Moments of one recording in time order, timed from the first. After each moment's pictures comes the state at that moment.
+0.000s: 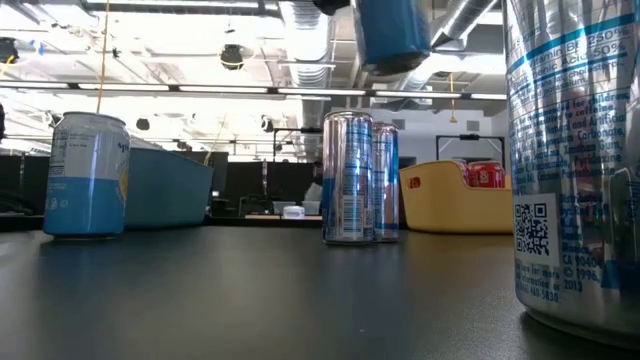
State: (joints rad) left arm -0.13 1.59 1.24 0.05 0.10 0.34; right arm 0.66 1.26 1.15 -0.34 0.70 0.20
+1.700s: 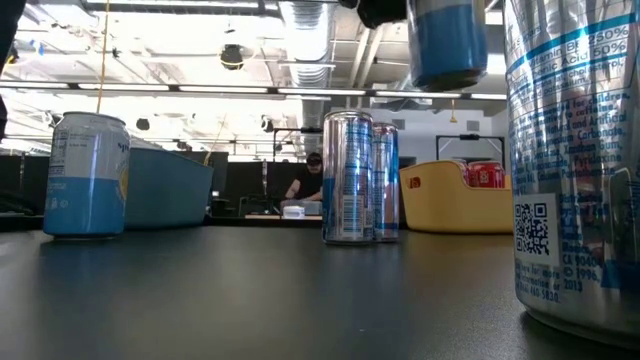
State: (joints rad) left arm -0.12 1.79 1.47 0.00 0.09 0.29; right arm 0.54 1.32 1.17 -0.54 0.65 0.28
